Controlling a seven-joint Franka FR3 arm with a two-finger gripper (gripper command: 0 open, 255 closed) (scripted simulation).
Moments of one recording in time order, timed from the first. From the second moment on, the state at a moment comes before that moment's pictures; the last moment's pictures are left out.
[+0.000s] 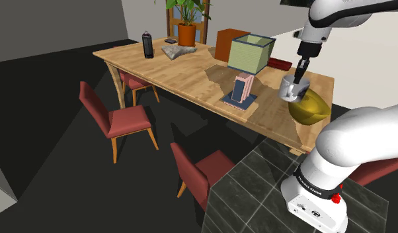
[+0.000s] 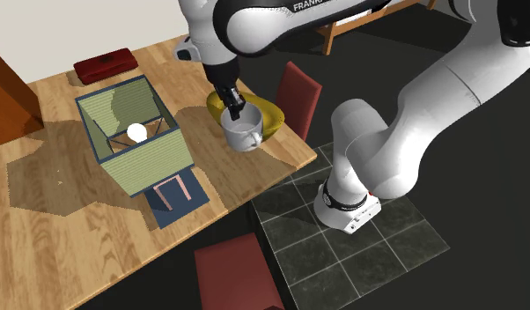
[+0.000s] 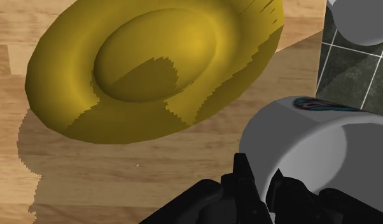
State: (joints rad) arm -0.17 -0.70 -0.48 -2.51 -0.31 1.77 -0.65
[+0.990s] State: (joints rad) arm -0.21 -0.62 -0.64 -2.30 -0.38 1.68 -0.86
